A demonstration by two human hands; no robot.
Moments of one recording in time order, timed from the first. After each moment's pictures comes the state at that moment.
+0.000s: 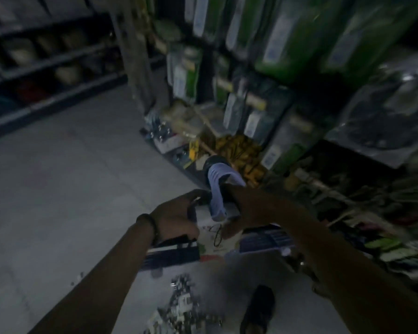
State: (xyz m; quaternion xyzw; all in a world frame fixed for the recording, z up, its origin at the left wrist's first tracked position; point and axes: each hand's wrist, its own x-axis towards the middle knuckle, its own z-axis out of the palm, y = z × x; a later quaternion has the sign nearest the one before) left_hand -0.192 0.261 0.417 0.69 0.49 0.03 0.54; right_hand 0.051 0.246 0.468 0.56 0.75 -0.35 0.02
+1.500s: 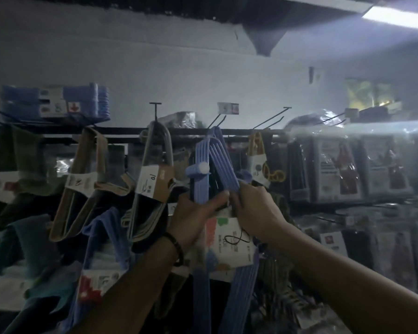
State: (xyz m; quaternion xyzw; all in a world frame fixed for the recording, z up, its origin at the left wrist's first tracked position) left_hand 0.536 -0.157 1.026 0.73 -0.04 0.34 0.59; right_hand 0.613 -0.310 1.038 0.79 0.37 0.36 -0.32
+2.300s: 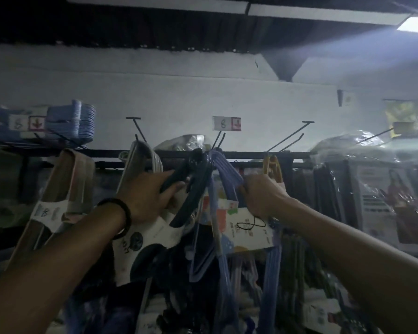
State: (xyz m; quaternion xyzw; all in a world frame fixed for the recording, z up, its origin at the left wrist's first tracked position) left_hand 0.625 -0.081 1.144 0.89 0.03 0.45 0.04; right_hand 0.824 -0.280 1.153 0.83 0.38 0.36 -0.19
